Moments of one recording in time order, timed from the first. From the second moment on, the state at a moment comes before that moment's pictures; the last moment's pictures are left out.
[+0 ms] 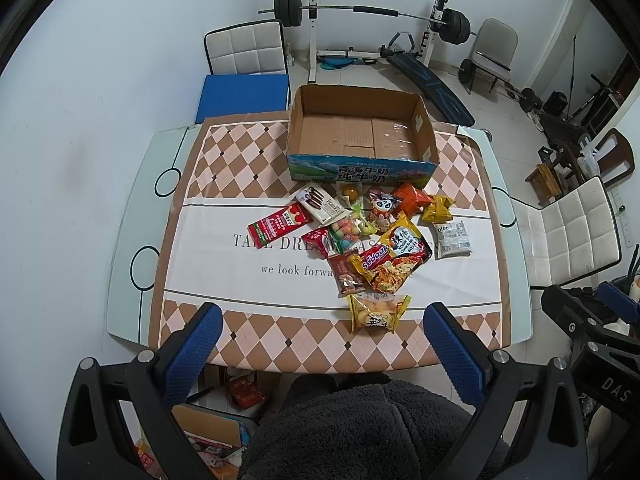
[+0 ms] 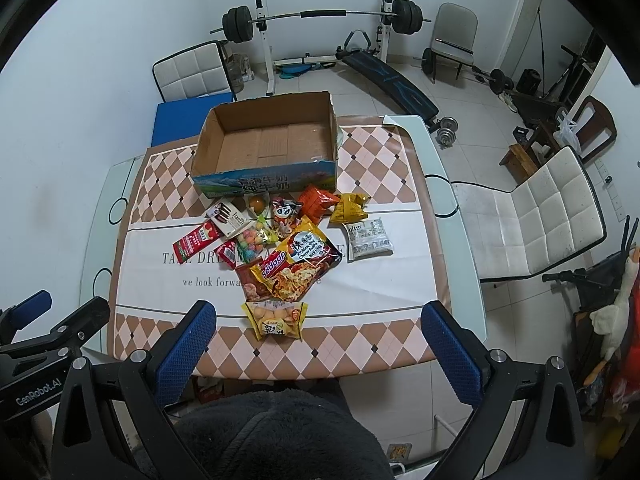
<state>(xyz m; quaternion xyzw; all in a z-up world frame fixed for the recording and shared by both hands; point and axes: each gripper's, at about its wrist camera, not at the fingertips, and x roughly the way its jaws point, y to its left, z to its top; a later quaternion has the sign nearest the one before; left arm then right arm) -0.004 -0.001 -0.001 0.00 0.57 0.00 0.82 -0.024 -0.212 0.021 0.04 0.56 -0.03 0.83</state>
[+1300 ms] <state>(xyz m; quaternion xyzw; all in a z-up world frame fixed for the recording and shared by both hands) -0.004 -0.005 0.015 0.01 0.56 -0.01 0.83 -0.026 -0.210 0.020 0.04 0.56 -0.03 0.83</state>
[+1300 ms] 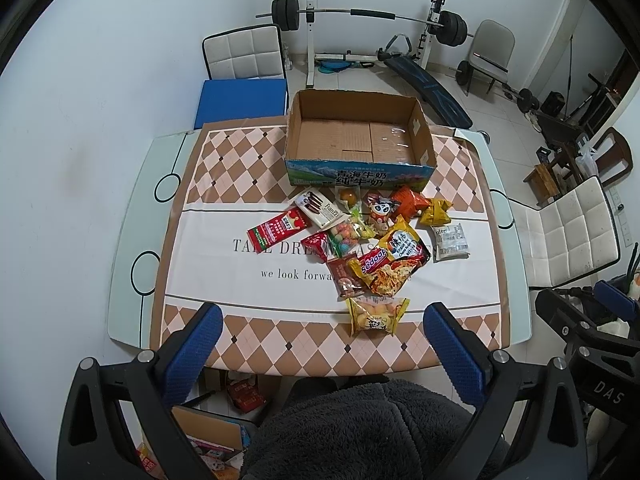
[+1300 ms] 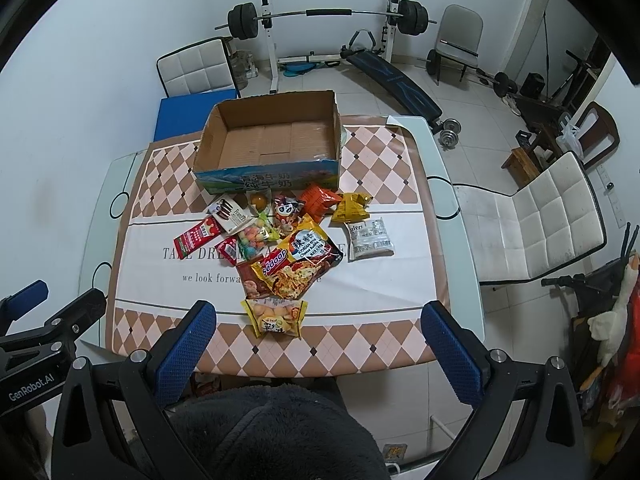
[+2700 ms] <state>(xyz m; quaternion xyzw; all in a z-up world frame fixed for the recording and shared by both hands) 0.095 0.049 -0.154 0.01 0.64 0.11 0.76 0.103 -0.252 -0.243 0.27 0.69 -0.05 0.67</state>
